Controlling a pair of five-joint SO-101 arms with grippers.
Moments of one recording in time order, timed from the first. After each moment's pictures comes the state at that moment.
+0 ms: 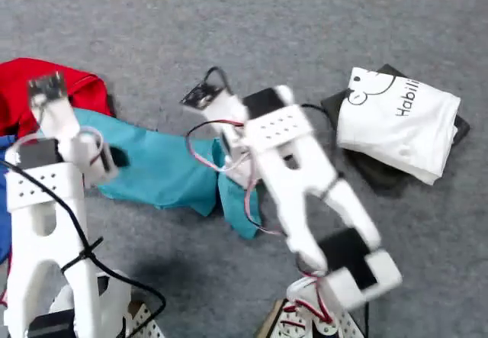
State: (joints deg) left arm -17.2 -33.2 42.5 71.1 -3.8; right arm -30.2 4.6 10.2 91.1 17.1
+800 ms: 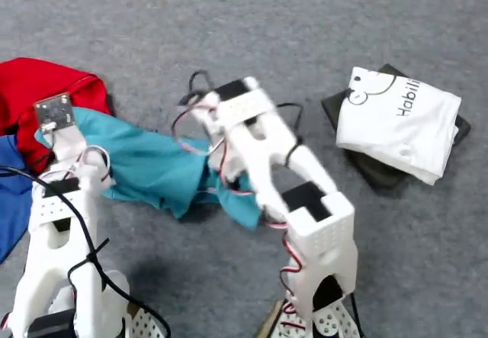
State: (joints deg) left arm -20.6 -33.2 64.0 27.6 -4.5; right arm -27.3 26.5 -8.4 92.9 12.9
